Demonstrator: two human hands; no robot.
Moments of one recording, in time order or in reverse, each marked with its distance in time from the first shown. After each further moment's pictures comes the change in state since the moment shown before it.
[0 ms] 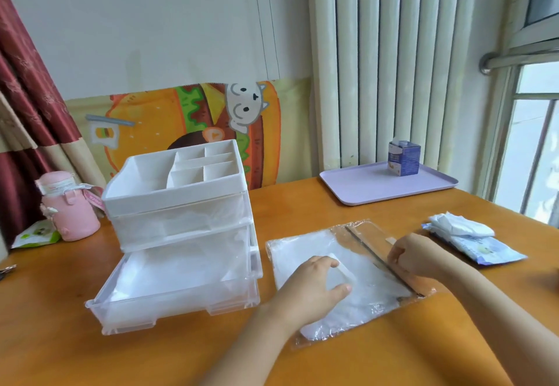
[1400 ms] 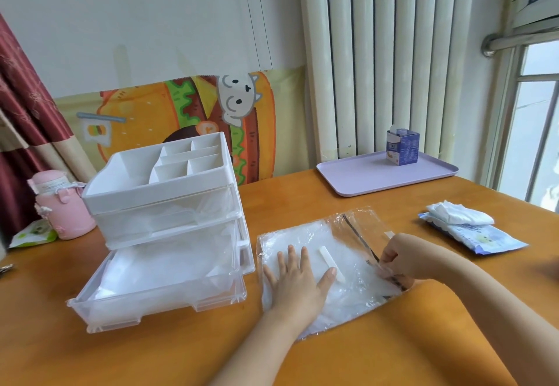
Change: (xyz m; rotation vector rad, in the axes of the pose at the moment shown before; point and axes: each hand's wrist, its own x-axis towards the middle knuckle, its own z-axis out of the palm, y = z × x) left_hand 0.029 -0.021 0.045 0.256 0.035 -0.287; right_hand 0.006 0.012 0.012 0.018 -0.149 -0.072
